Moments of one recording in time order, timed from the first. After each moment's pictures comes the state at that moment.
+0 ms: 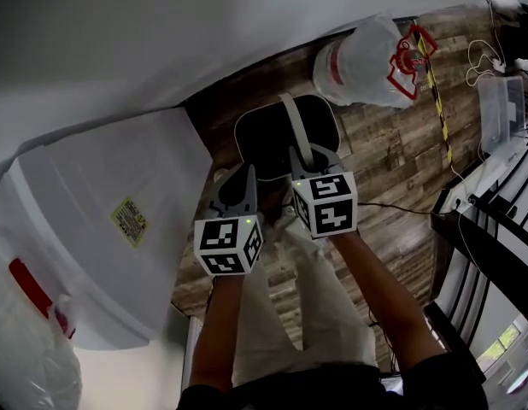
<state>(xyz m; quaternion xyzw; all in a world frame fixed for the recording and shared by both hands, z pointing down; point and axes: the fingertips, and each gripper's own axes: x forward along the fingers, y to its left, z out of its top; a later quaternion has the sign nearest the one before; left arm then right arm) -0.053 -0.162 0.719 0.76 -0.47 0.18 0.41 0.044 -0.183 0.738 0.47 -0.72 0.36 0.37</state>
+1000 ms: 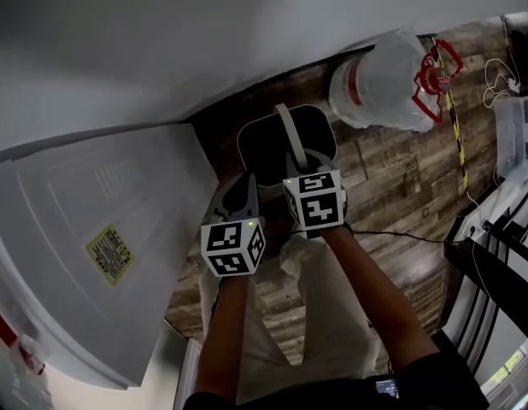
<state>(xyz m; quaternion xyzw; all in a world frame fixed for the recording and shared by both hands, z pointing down) -0.063 -0.171 0.818 0.74 -0.52 0.18 0.40 0.032 -0.205 0.849 0.45 -0.73 0.35 0.38</state>
